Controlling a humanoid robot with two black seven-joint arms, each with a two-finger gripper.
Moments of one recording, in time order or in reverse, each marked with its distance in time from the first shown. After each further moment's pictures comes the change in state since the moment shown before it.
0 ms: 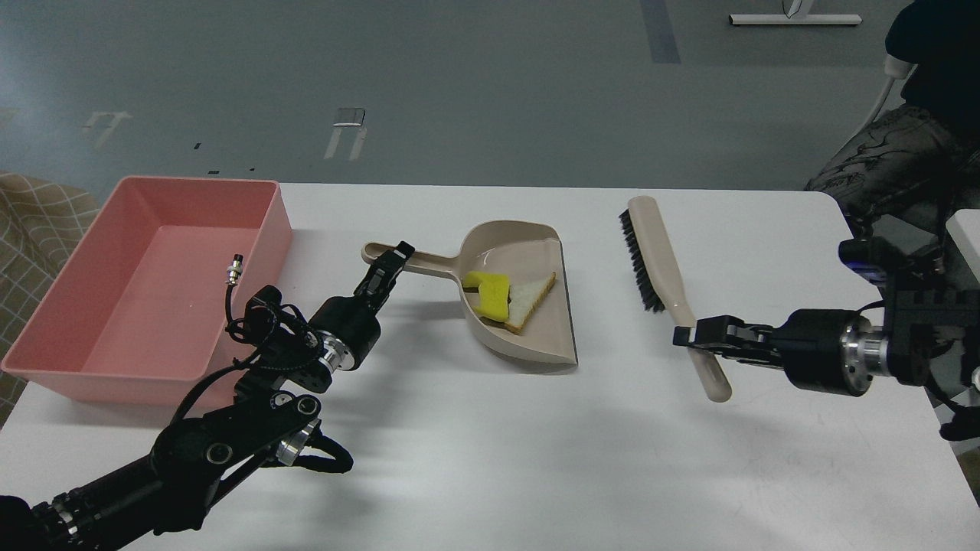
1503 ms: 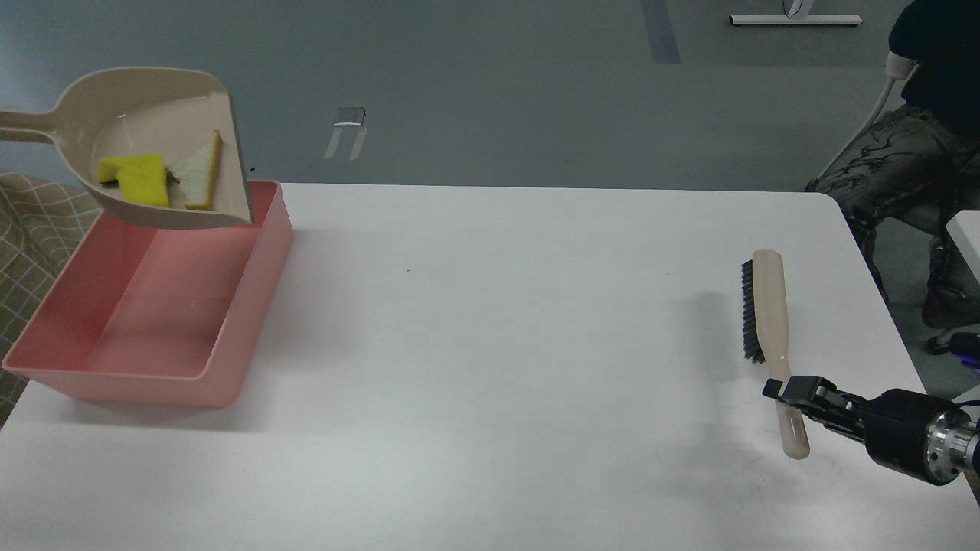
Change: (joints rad) left arm 0.313 1.039 -0.326 -0.095 -0.656 -0.347 -0.219; right arm -0.295 -0.106 0.013 0.024 -0.005 -0.248 0.078
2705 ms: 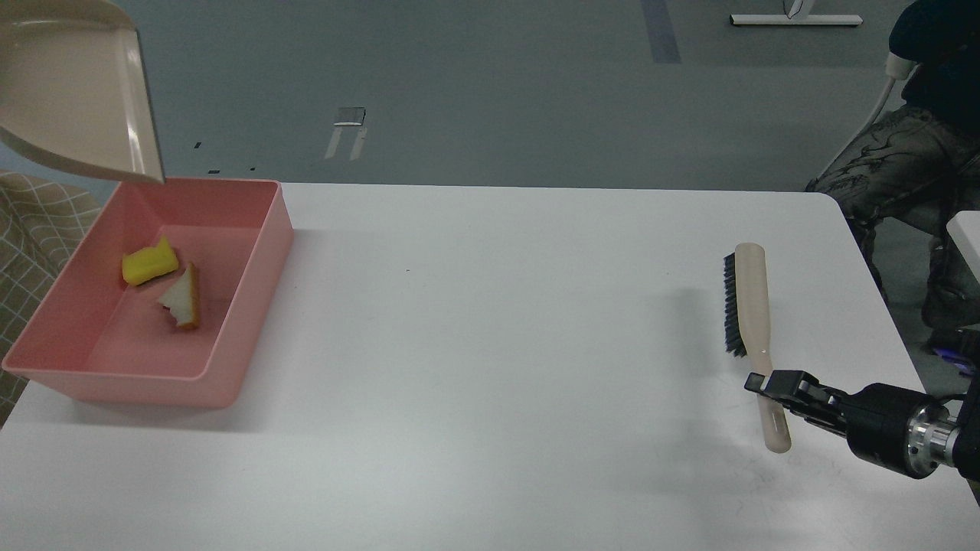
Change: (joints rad) left arm -0.283 -0.028 0.038 0.070 0.307 0.029 0.000; right arm 0.000 0.043 0.017 0.002 0.000 -0.006 0.000
